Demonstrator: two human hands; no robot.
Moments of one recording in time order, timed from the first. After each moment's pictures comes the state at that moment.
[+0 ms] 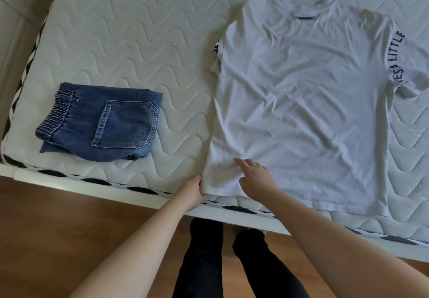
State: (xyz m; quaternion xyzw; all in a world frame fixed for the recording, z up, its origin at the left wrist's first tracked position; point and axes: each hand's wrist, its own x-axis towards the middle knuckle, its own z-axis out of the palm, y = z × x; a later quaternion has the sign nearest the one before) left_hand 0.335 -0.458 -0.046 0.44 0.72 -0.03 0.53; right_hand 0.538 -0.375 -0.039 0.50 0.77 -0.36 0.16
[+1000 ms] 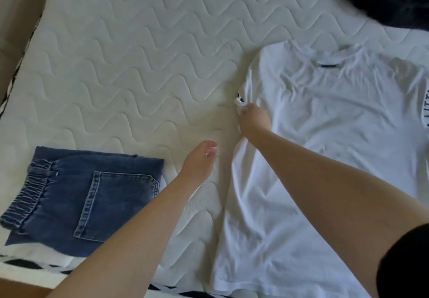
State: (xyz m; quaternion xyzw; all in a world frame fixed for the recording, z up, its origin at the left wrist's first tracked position) left_hand 0.258 -0.198 -0.073 0.33 0.73 0.28 0.53; right_hand 0.386 -0.053 -0.065 0.71 0.62 -0.33 -0.01
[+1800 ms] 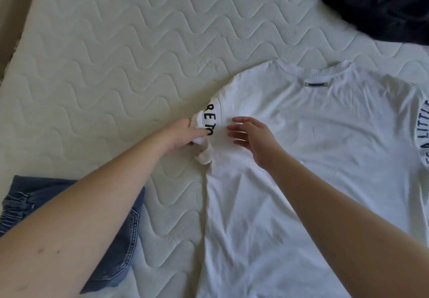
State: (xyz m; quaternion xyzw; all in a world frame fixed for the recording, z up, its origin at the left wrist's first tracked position) left_hand 0.219 -0.048 -0.044 0.38 0.70 0.14 0.59; right_hand 0.432 -0.026 -0.035 0.58 0.28 -0.72 -0.25
